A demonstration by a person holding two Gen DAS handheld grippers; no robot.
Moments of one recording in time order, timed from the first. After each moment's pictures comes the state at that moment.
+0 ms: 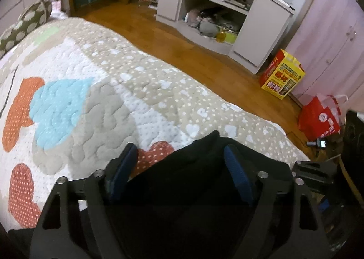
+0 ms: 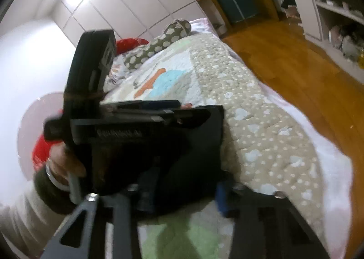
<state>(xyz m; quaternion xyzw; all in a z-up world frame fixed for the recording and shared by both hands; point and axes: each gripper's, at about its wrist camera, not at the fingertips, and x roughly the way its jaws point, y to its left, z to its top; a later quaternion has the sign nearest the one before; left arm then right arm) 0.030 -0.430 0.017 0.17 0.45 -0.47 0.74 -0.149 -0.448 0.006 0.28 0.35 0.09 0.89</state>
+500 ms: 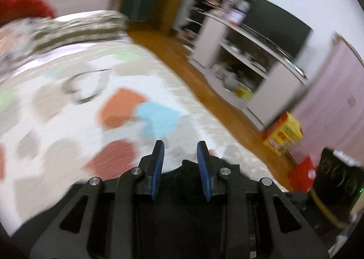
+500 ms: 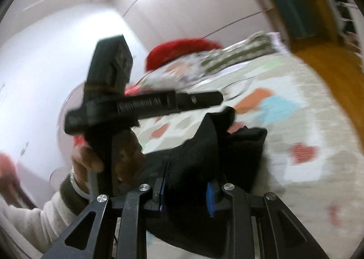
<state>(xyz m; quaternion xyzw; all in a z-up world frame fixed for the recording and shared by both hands) 0.052 -0.249 0.122 -0.01 0.42 -0.38 0.83 -0.113 -0.318 0.083 0.22 0.30 0.27 0.89</state>
